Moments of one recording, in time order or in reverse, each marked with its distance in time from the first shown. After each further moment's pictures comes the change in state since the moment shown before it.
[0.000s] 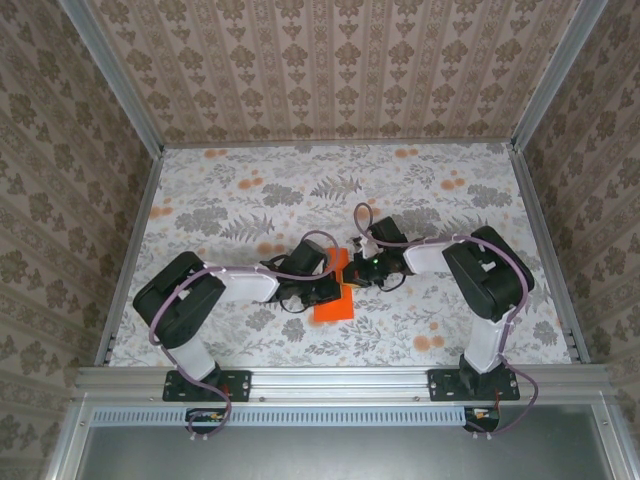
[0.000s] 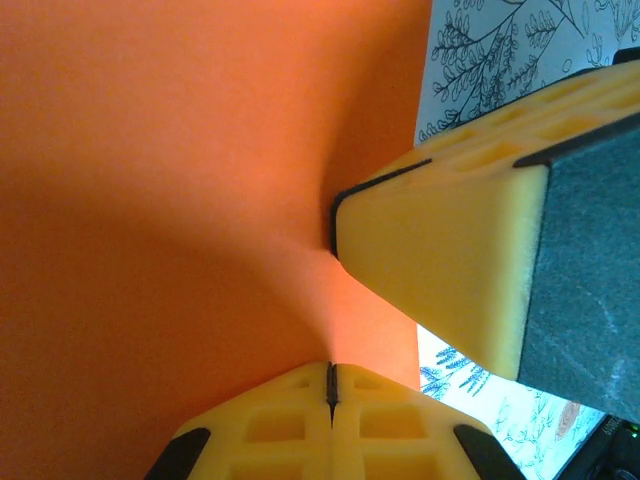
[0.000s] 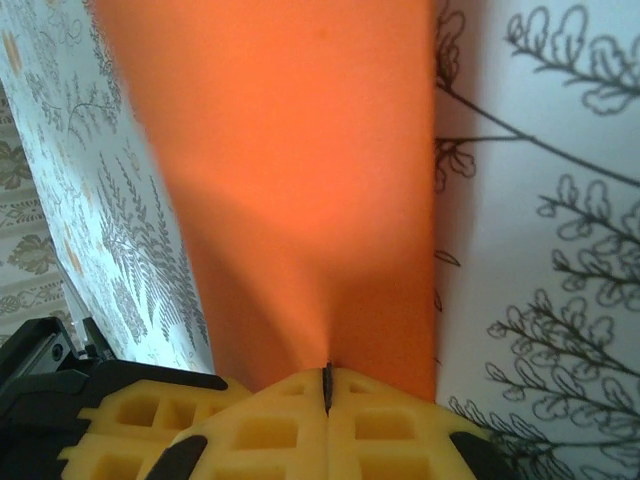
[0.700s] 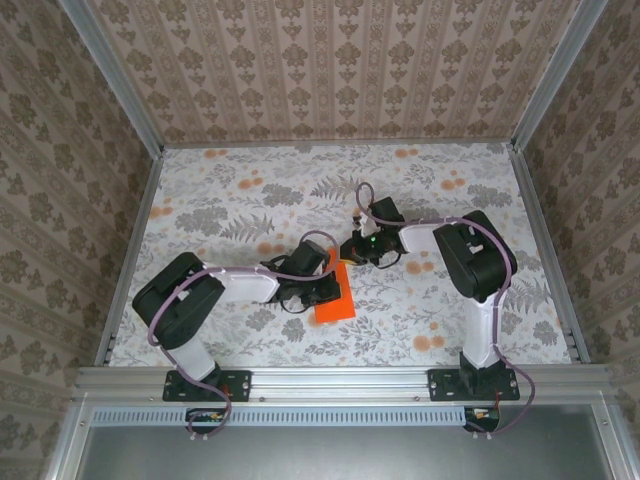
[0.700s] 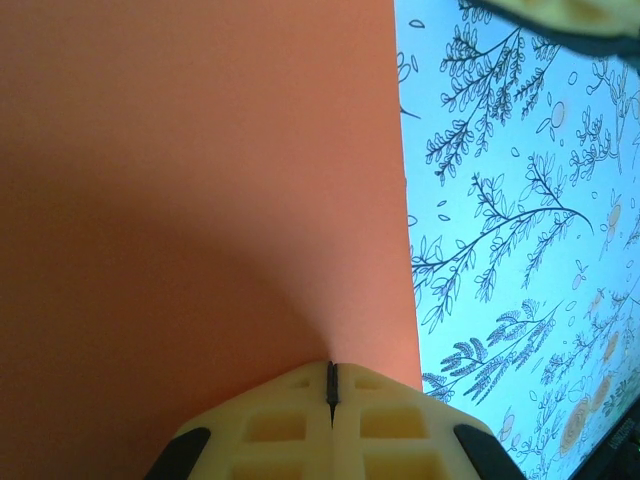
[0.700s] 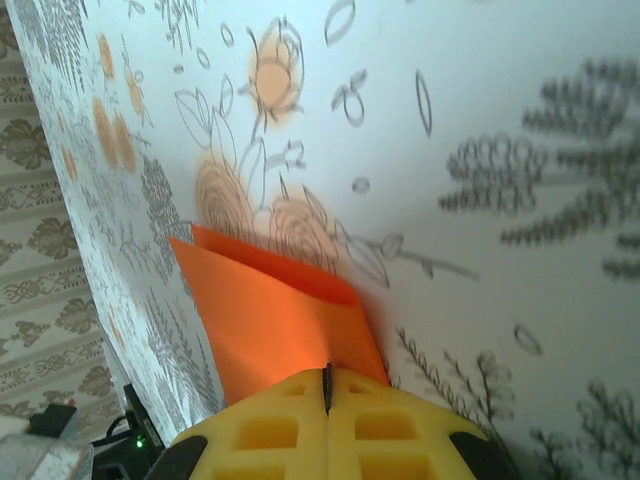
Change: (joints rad) left arm -0.006 -0.009 -0.006 -0.007 -0.027 -0.015; right arm -0.085 0.169 0.230 -0.027 -0.026 0.016
